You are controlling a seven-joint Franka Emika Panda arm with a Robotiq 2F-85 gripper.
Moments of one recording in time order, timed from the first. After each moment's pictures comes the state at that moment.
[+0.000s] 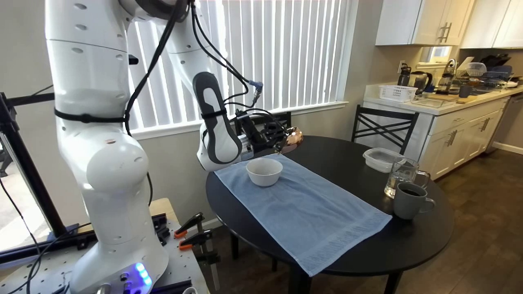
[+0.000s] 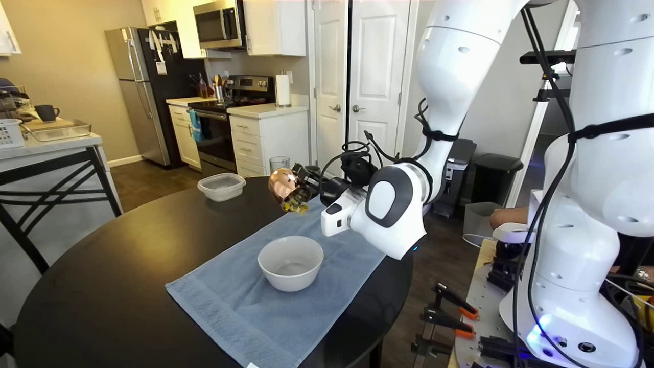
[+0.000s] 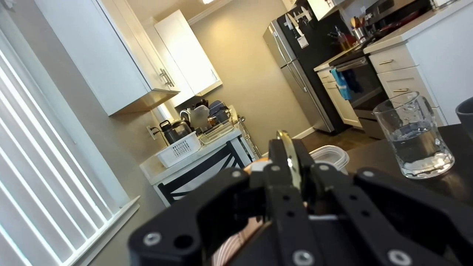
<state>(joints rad) 0.28 0.18 0.12 -2.70 -2.60 1.57 0.41</state>
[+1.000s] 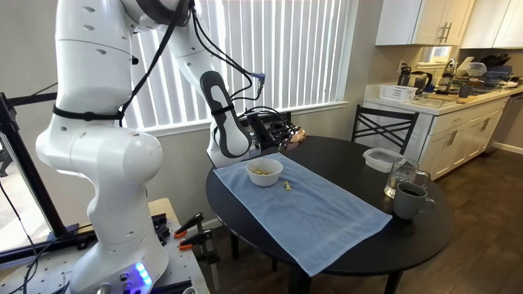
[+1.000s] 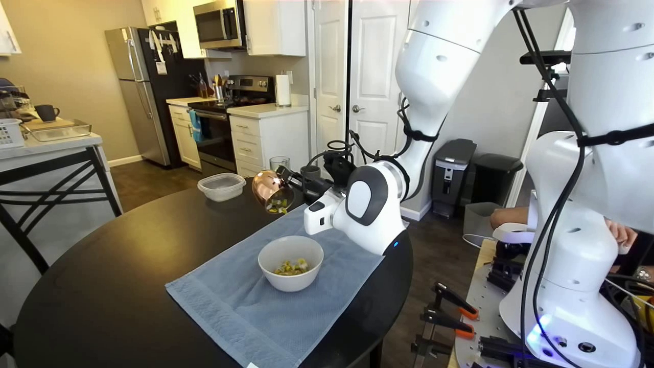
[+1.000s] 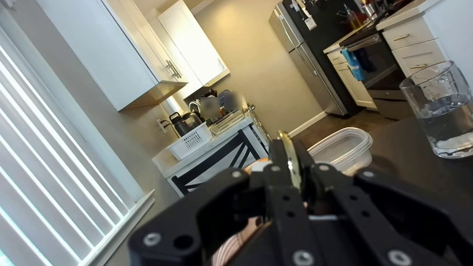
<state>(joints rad) 0.69 0.26 -0.30 -2.57 -2.60 1.69 0.53</state>
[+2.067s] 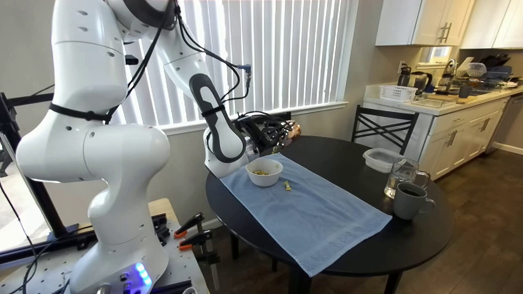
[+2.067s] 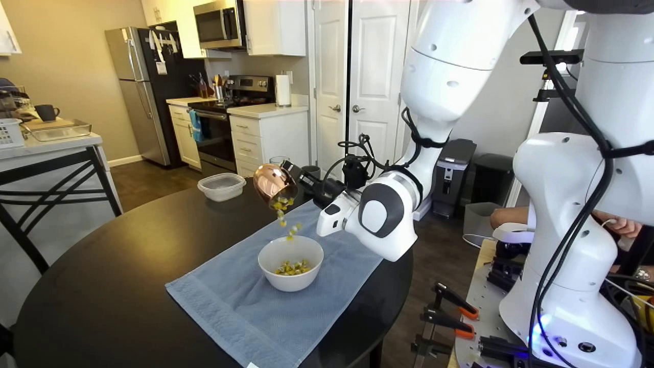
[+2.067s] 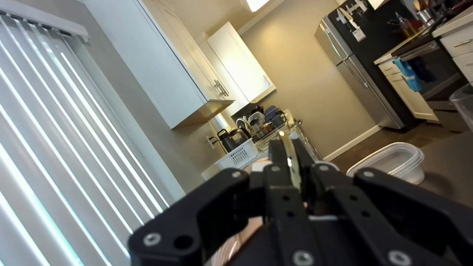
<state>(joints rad) 1.16 0.37 -0.74 -2.65 -2.60 1.55 0.78</state>
